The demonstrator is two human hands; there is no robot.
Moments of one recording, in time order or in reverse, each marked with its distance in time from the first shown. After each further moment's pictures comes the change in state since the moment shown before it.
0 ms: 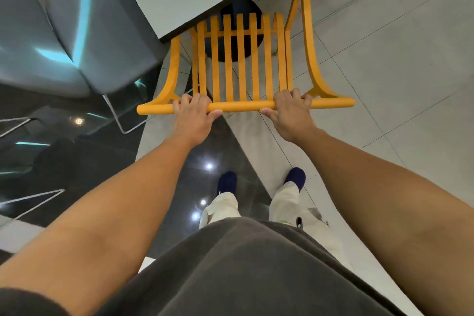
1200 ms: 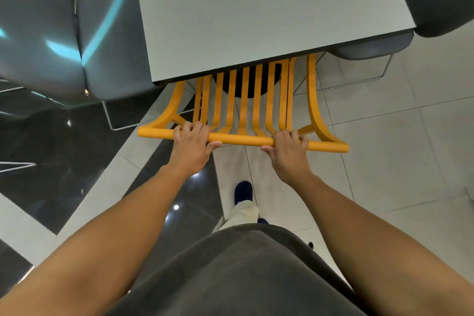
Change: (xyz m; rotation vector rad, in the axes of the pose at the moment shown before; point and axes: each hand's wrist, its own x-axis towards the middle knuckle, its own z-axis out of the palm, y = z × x) left_hand 0.106 0.078 -0.006 -0.009 0.043 -0.212; right_hand 0.135 0.099 -0.057 0.006 -0.015 -0.256
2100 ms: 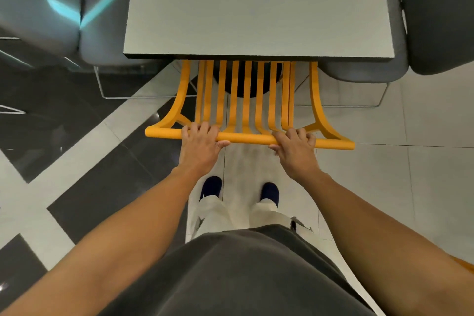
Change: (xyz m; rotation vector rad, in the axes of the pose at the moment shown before) left_hand 0.012 0.184 0.032 0.052 0.091 -0.246; right_hand 0.015 0.162 -0.076 -0.094 -0.124 -0.266
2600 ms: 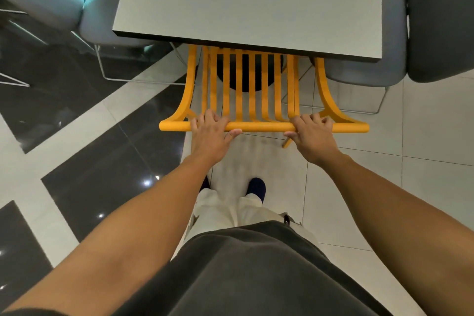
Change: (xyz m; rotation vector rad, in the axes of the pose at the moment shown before) left_hand 0.003 0.110 0.005 -0.144 -0.013 -0.201; right_hand 0.004 0.118 -0.044 -0.172 -0.100 -0.131
